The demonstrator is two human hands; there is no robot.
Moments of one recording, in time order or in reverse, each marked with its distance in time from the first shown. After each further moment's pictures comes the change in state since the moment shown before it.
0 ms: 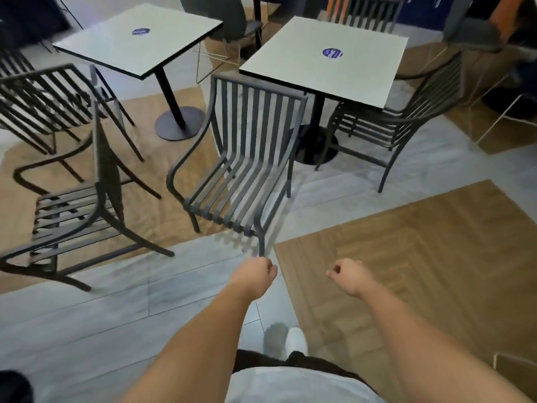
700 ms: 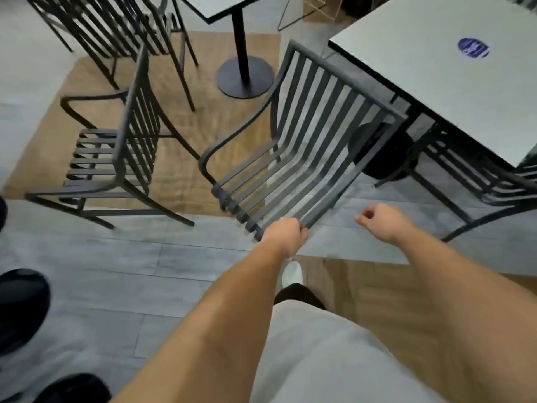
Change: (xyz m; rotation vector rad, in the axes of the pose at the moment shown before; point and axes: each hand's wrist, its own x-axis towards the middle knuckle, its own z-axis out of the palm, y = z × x) left_hand 0.268 0.015 -0.133 -0.185 0.127 -0.181; right_hand 0.310 -0.165 -0.215 -0.214 -0.044 -0.298
